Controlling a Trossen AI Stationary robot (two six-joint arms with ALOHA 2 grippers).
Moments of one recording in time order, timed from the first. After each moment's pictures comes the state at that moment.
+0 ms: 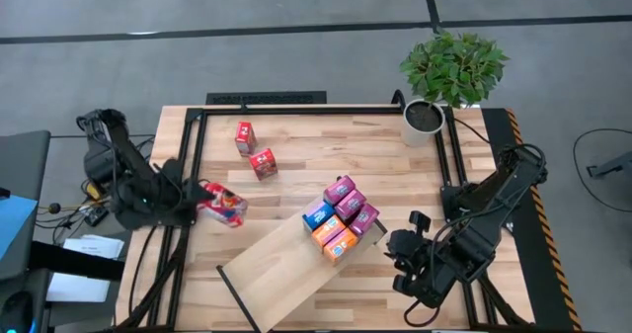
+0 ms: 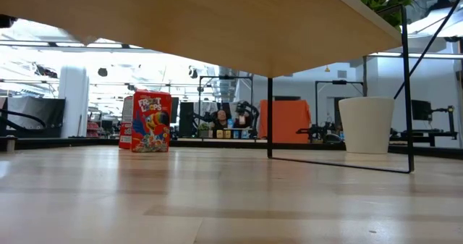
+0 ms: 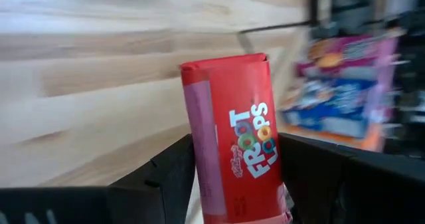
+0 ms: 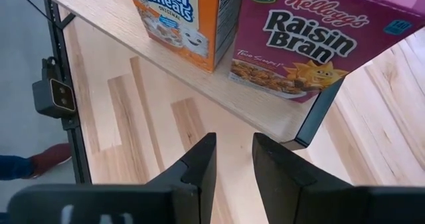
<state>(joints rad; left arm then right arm) -0.92 0.74 1.07 -1.26 -0.77 -2.23 0.81 1.57 1.55 -1.23 0.58 1.05</state>
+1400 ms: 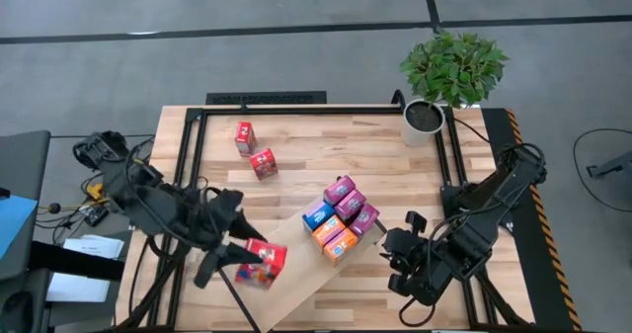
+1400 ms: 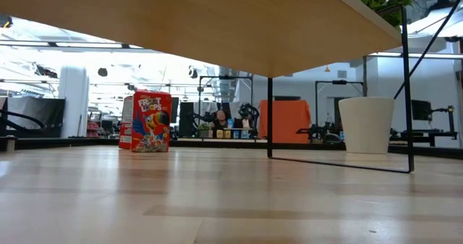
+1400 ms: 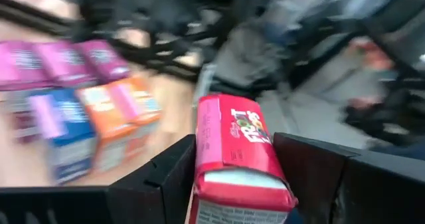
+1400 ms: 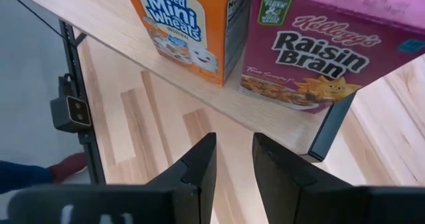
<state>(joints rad) -0.65 1.36 1.75 -0.70 -0.41 -0.67 0.78 1.57 1.55 -1.16 0.57 1.05</state>
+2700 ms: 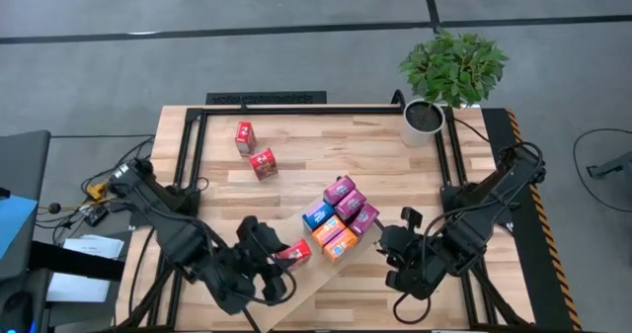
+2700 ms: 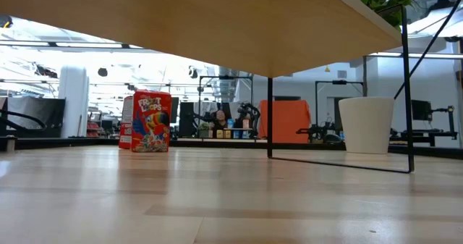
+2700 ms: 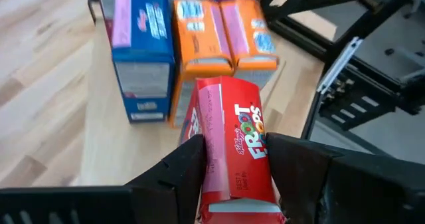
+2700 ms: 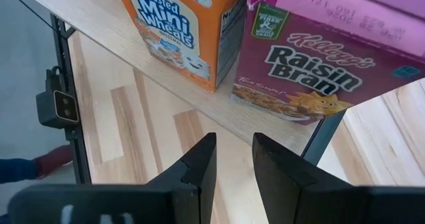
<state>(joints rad) -0.72 1.72 1.85 -0.97 -0.74 -1.07 0.75 1.57 1.55 -1.16 0.54 0.97</state>
